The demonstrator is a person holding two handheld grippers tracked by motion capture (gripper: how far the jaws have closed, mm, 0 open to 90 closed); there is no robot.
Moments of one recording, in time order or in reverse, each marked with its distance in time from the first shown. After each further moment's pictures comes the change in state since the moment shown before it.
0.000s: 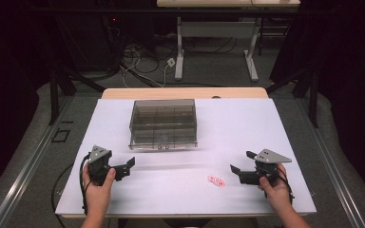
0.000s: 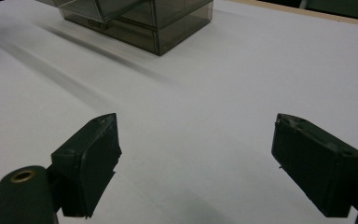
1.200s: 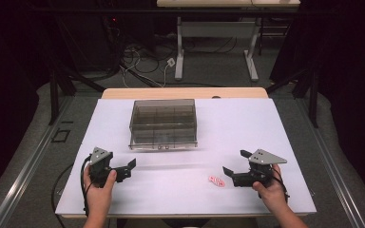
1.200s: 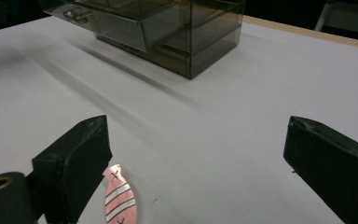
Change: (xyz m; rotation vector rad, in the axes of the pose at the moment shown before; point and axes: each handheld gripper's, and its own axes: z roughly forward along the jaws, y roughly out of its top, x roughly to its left) left arm -0.003 -0.004 -0.001 -0.008 -0.001 -0.003; right arm 0.024 0.016 0.001 -0.042 0.066 -0.026
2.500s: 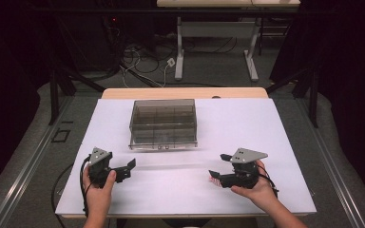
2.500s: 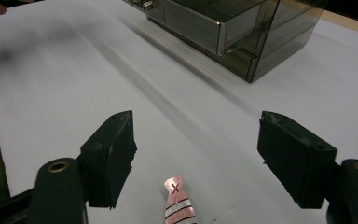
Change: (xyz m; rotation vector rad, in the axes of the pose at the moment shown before) left arm -0.001 0.000 -0.002 -0.008 0.004 0.001; right arm 0.031 0.026 0.019 0.121 0.142 -0.095
